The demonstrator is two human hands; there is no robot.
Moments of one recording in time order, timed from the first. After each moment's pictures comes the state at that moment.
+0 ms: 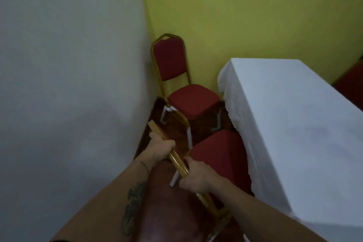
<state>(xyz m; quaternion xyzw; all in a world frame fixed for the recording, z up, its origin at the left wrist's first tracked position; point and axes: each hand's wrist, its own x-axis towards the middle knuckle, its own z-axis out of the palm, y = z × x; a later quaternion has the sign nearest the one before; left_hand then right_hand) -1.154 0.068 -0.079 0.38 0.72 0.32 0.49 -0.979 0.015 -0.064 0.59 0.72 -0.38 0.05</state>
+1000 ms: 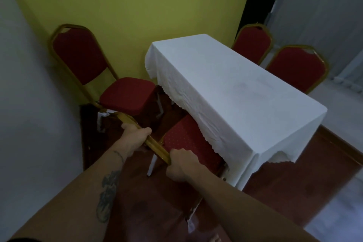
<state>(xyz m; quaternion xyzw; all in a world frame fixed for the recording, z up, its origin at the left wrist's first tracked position) -1.163 0.136 -0.062 0.46 0.63 0.24 0.57 -1.038 0.010 -0.053 0.76 0.58 -0.30 0.01</state>
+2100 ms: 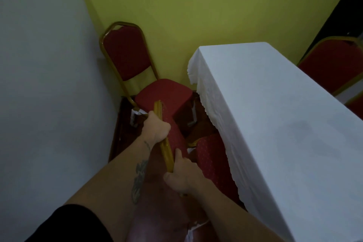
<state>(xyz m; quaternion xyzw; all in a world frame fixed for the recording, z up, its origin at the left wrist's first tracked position) -1.090 0.278 -0.059 0.50 0.71 0.26 0.43 -0.975 0.159 -0.083 0.66 0.64 -0.39 0.00</state>
